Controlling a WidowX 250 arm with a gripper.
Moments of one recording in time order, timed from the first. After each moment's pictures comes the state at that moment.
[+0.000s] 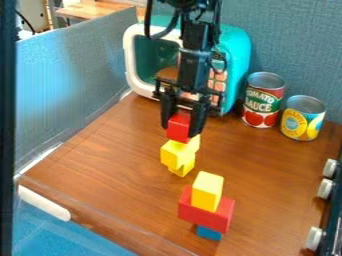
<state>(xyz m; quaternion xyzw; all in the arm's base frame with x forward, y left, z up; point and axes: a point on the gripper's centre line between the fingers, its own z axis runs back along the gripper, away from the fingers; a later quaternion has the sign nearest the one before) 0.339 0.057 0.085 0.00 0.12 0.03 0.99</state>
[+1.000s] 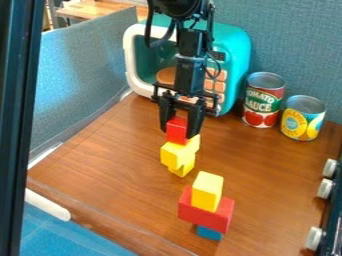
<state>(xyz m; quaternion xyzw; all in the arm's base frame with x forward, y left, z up) 0.349 0.067 0.074 -0.01 0.12 0.05 0.99</state>
